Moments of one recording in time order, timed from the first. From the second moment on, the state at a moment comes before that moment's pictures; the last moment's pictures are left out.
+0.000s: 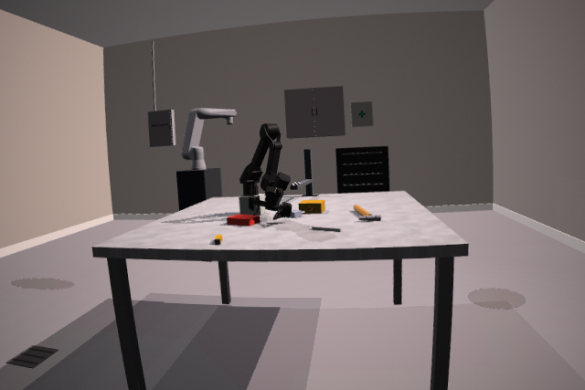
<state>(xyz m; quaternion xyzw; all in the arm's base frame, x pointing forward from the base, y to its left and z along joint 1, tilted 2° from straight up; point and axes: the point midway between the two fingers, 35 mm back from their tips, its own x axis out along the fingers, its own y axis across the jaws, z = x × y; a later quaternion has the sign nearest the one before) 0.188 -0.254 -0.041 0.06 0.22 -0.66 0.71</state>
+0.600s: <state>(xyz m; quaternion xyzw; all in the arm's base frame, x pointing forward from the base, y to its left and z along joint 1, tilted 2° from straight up) 0.189 -0.256 -0.011 0.06 0.22 -0.66 0.71</state>
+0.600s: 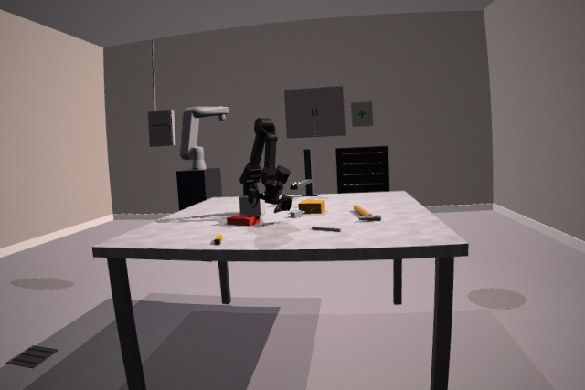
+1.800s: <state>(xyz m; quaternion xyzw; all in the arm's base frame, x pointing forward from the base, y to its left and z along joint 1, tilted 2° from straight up) 0.186 -0.256 0.053 0.06 0.22 -0.66 0.71</state>
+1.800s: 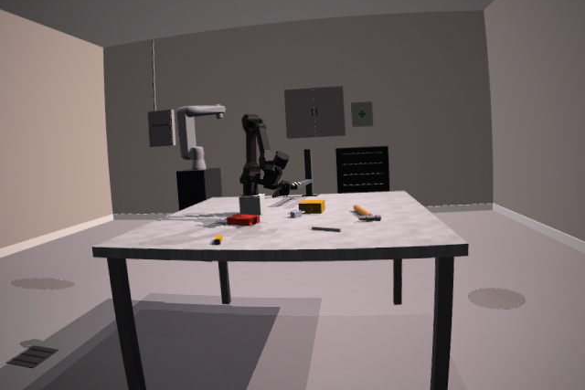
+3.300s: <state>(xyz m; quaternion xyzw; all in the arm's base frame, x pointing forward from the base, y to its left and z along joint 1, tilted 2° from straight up) 0.257 -0.172 0.043 -0.23 0.61 -0.15 0.75</state>
